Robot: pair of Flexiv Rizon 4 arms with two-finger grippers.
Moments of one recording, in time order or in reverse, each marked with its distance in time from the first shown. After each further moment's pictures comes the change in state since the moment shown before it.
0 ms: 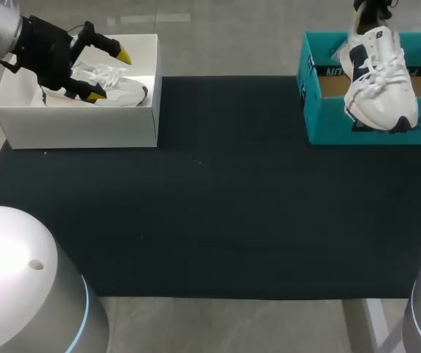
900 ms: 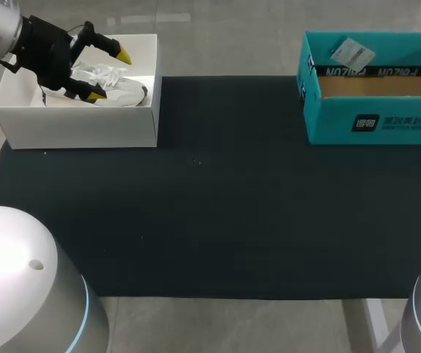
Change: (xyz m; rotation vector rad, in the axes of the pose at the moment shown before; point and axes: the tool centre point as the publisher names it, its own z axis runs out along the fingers) left arm 0.000 0.000 0.000 0.000 0.000 0.000; right arm -0.025 -0.211 0.049 0.166 -0.032 0.092
